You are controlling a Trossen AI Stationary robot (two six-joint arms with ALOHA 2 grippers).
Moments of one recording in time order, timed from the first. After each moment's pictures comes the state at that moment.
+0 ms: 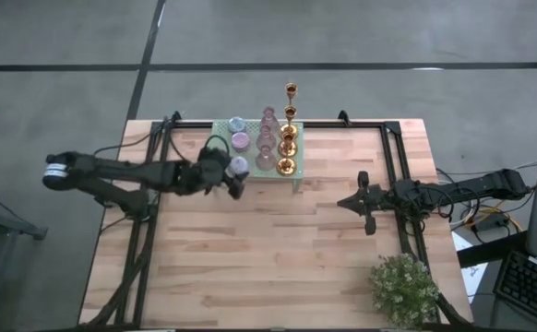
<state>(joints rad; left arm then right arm) 0.01 1.16 0.82 -0.24 -0.55 -0.49 0.11 0.40 0.03 0.24 0.09 0.10</state>
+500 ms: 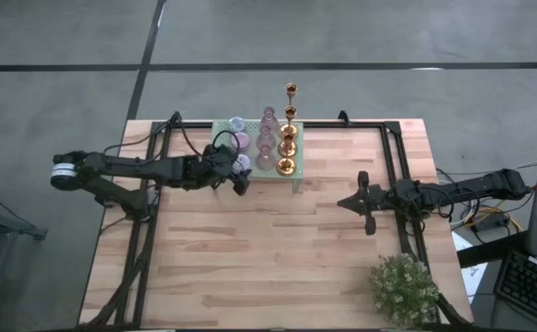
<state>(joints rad) 0.10 1.25 0.86 -0.27 -0.49 -0.46 0.11 0.40 0.03 0.24 0.09 0.10</state>
